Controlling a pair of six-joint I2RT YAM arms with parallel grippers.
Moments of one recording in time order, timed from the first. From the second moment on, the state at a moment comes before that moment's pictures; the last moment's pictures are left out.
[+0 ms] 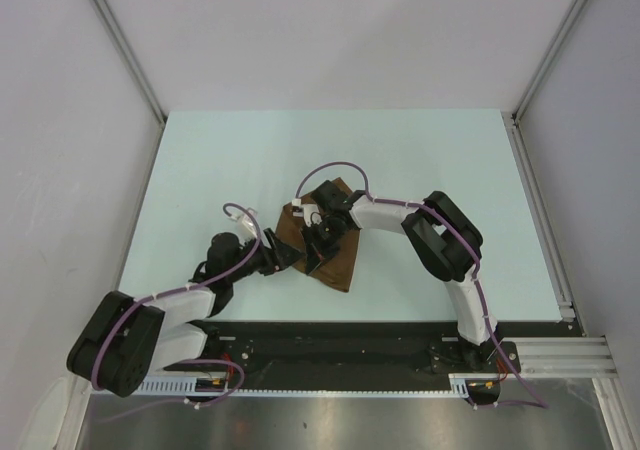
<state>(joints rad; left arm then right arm) -0.38 1.16 0.14 0.64 0.45 -0.85 0.80 2.13 1.42 -0.46 -0.67 0.26</state>
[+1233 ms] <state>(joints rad) -0.29 1.42 0.12 0.88 0.43 -0.84 0.81 1.93 1.21 -0.36 -0.60 0.30</state>
